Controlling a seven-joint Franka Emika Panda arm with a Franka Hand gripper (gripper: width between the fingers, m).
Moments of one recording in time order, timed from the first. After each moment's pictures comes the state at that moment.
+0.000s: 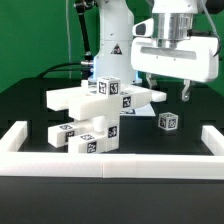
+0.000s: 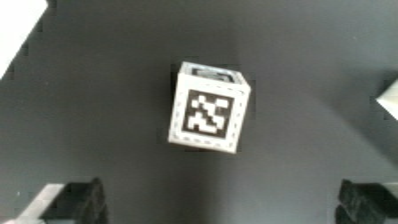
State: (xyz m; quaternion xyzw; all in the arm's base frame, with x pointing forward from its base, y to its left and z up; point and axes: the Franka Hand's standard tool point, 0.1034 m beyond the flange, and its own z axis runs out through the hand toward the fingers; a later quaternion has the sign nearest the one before) arm 0.440 0.090 0.063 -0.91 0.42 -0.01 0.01
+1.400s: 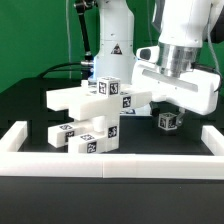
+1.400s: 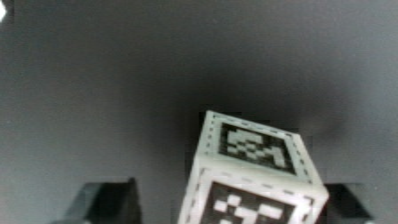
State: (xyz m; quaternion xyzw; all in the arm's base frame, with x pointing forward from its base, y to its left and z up) arm 0.432 0.090 0.011 -0.92 0.39 0.00 -0.05
